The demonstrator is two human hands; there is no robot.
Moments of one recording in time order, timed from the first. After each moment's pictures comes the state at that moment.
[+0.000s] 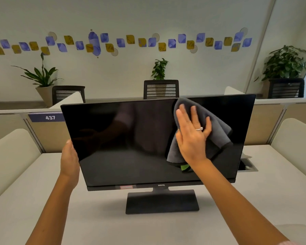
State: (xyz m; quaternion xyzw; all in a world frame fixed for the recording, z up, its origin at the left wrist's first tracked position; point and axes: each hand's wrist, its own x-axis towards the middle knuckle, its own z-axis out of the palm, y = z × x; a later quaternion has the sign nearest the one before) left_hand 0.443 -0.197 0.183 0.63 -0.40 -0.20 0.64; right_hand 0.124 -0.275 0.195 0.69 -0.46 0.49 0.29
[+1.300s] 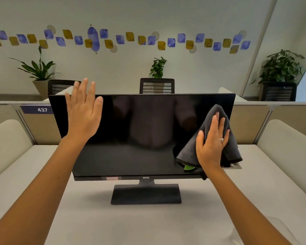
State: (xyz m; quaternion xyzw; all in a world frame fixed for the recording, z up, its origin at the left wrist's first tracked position) left_hand 0.380 -0.238 0.266 0.64 -0.62 0.20 0.41; right_hand 0.023 -0.270 0.158 0.59 -0.58 0.53 0.16
